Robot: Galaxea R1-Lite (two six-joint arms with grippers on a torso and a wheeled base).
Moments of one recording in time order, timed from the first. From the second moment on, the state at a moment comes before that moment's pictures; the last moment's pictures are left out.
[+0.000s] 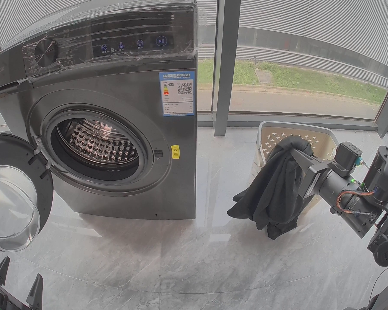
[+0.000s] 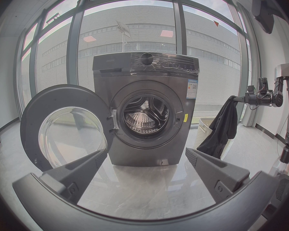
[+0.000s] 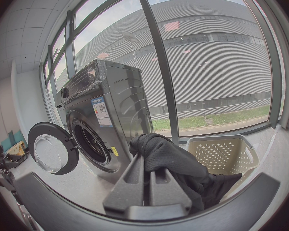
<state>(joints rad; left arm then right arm) 0.00 0.02 -0.02 0.00 -0.01 -0.01 0.60 1.59 -0.42 -1.24 -0.22 0.10</state>
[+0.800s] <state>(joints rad) 0.00 0.02 -0.02 0.00 -0.01 -0.01 0.62 1.59 -0.41 -1.25 -0.21 0.10</state>
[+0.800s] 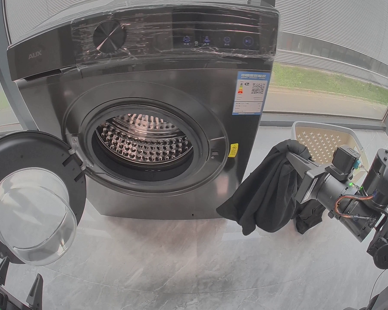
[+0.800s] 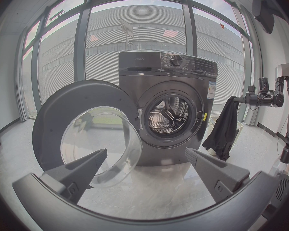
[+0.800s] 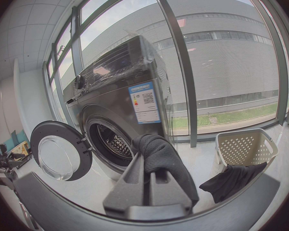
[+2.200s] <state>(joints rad) 0.00 0.02 -0.02 0.00 -0.01 -0.01 0.63 1.59 -0.39 -1.24 -0.21 0.10</state>
